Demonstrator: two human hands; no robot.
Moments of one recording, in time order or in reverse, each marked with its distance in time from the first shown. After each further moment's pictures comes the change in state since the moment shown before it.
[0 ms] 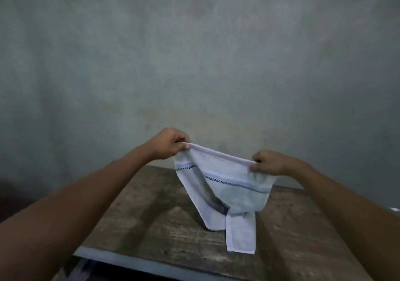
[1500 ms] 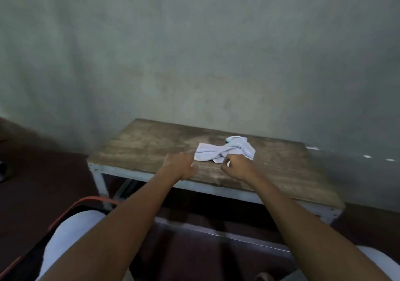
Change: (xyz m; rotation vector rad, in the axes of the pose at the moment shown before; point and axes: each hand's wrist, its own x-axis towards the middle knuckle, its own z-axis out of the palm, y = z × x) left_hand -0.195 0.076 0.089 0.455 -0.342 -0.382; right_hand -0.129 -0.115 0.152 0.165 0.106 0.150
